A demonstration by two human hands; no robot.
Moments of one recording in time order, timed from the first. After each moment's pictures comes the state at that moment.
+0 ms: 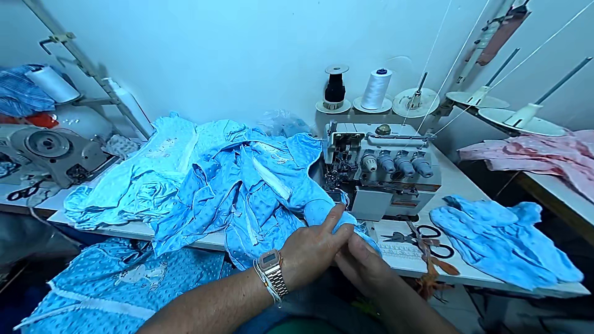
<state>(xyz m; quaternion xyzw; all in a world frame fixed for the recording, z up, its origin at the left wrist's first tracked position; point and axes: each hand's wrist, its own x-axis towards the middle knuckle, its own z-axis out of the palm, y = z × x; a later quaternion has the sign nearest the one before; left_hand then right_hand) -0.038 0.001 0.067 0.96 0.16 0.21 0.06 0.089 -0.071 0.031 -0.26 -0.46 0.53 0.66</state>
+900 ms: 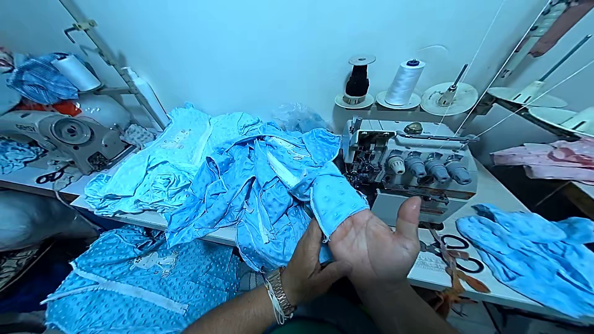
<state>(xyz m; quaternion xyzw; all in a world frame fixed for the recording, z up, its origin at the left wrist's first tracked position) -0.058 0.007 0.011 0.78 0.10 0.49 0.38 0.056 -0.042 0.080 -0.03 -0.23 0.60 0.77</state>
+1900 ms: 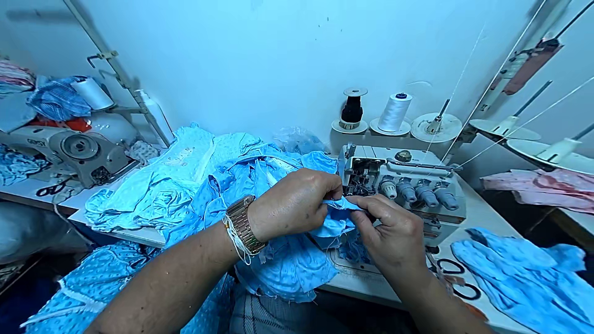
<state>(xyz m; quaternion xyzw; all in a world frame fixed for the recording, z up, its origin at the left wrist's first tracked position) -0.064 0.070 0.194 0.96 0.13 0.20 0.12 0.113 -0.021 0.102 -0.54 -0.64 -0.17 0.52</state>
